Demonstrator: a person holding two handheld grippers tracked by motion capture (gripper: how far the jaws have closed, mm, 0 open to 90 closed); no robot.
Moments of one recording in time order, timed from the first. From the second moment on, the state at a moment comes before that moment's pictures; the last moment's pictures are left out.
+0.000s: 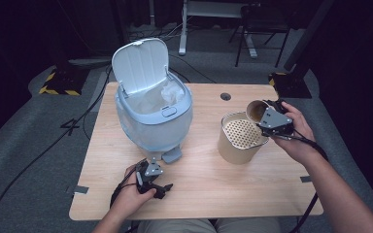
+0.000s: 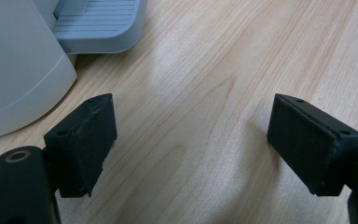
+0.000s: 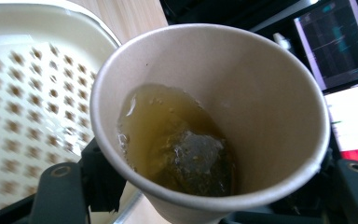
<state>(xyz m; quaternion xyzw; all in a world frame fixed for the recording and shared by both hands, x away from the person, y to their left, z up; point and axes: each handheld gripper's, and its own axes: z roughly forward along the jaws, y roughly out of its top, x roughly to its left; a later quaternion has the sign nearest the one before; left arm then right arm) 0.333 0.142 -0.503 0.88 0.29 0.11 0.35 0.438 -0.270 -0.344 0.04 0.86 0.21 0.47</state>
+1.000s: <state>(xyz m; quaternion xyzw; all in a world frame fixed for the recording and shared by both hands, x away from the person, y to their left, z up) 0.333 0.142 -0.503 0.88 0.29 0.11 0.35 0.422 -0.241 -0.366 -0.29 0.63 -0.25 0.67</state>
